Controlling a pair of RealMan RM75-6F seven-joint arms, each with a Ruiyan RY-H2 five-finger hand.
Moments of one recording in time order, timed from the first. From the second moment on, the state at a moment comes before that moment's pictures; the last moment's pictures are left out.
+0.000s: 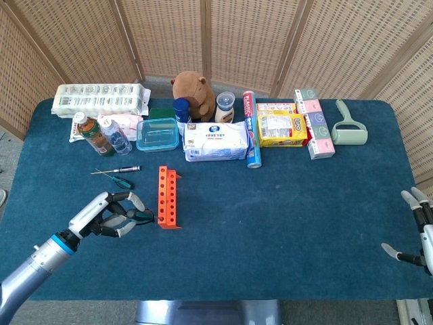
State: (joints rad) left arm -0.57 -0.97 0.02 -1.92 1.61 1.09 -0.96; right arm 0.04 -0.95 0.07 -1.67 -1.48 1.48 0.26
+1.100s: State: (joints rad) left arm -0.65 -0.98 -0.08 -2.01 1.35 0.90 -0.69; right arm 0.04 -0.94 0.08 -1.67 -1.47 1.47 0.27
